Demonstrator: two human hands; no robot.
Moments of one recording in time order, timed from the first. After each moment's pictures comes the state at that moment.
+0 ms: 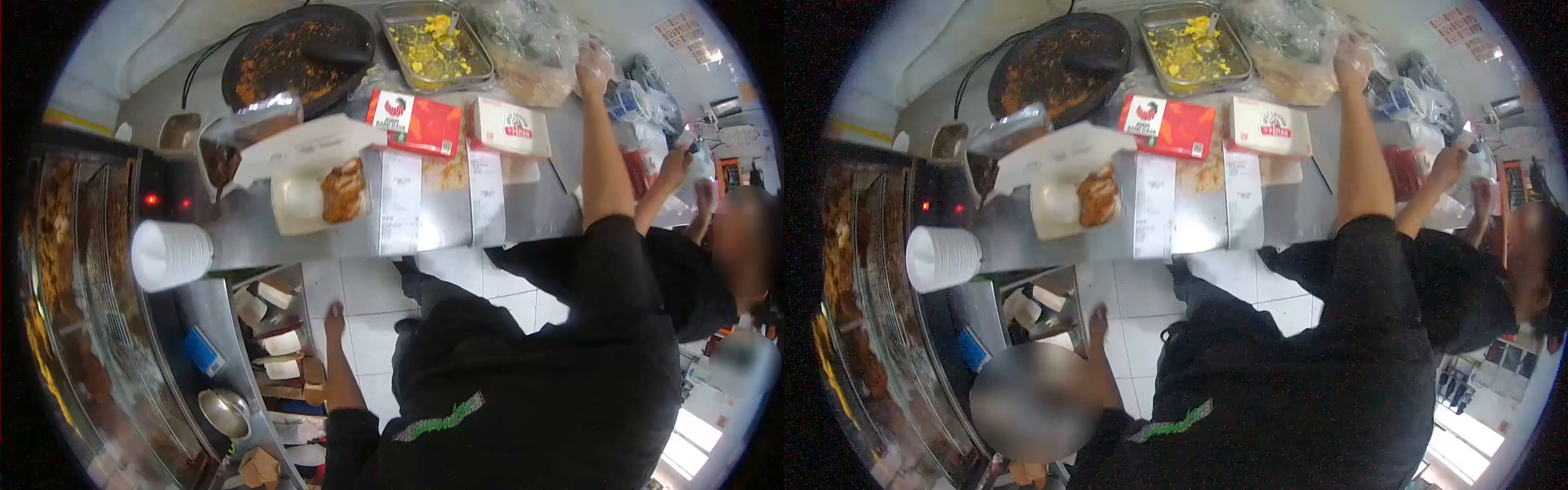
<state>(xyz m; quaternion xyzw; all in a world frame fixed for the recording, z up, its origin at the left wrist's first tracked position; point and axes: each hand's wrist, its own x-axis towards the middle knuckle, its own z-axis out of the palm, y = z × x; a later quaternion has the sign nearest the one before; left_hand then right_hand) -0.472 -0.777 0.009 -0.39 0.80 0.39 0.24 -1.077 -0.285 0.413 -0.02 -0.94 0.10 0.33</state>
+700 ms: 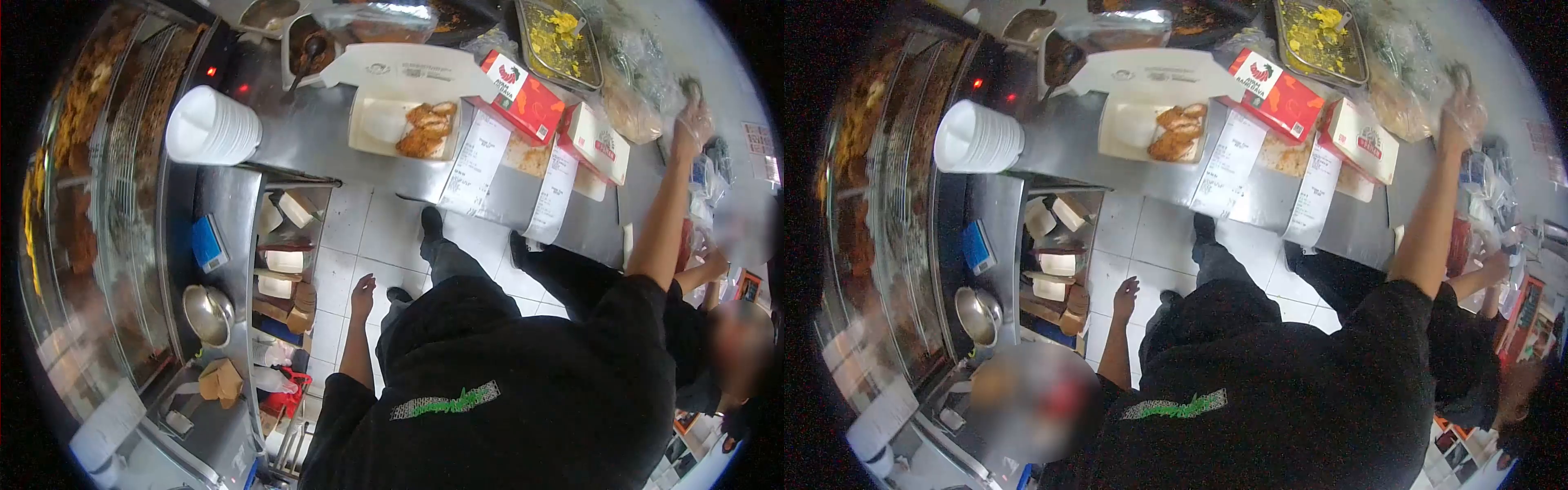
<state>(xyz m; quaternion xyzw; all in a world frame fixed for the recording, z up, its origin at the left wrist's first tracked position) -0.372 -0.697 0.044 -0.46 0.62 0.63 0.06 -1.028 -0.350 0.464 0.07 -0.94 0.08 0.33</state>
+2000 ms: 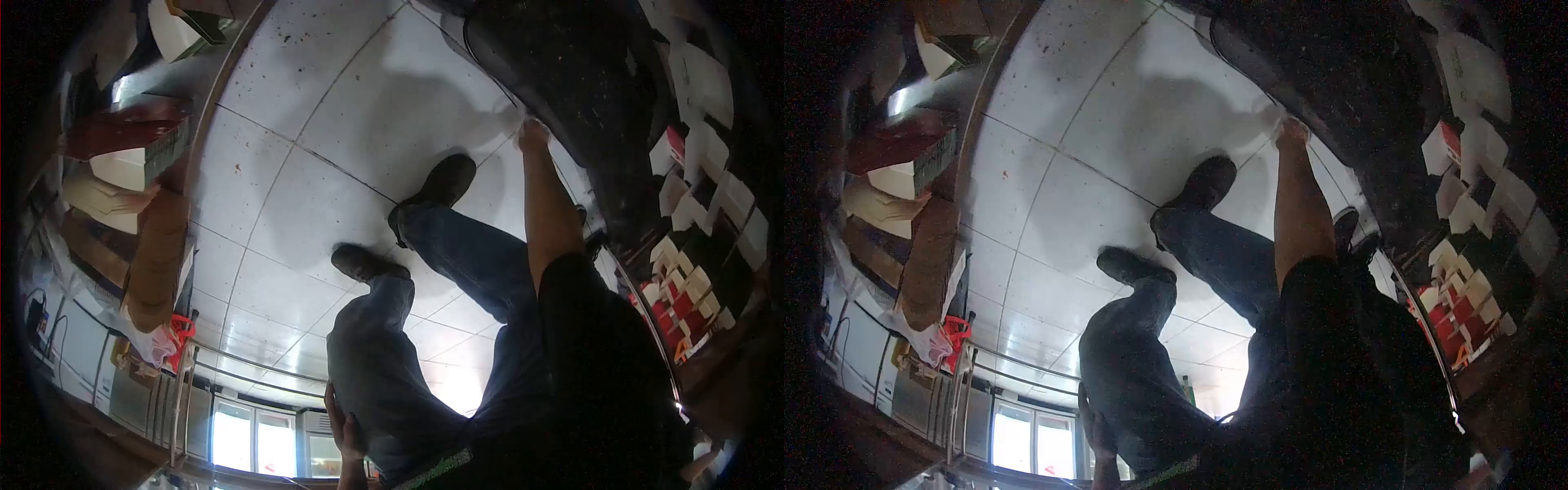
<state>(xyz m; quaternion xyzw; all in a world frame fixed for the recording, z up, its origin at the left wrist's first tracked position) -0.162 -0.519 -0.117 -0.69 0.28 0.67 -0.04 -0.718 -0.398 -0.648 0.17 -0.95 0.03 -0.25</state>
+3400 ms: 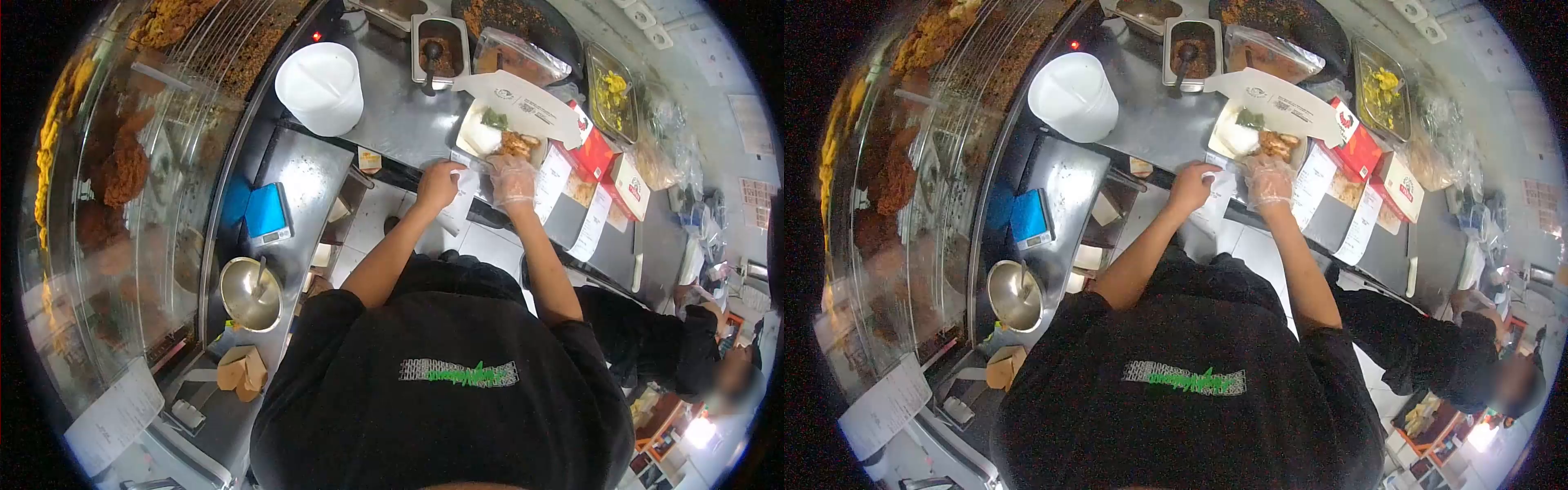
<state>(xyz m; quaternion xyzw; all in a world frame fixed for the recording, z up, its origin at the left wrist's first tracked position) -0.632 -0.842 0.241 -0.19 0.83 0.51 -0.04 -0.731 -0.686 0.281 0.38 -0.92 0.10 0.04</state>
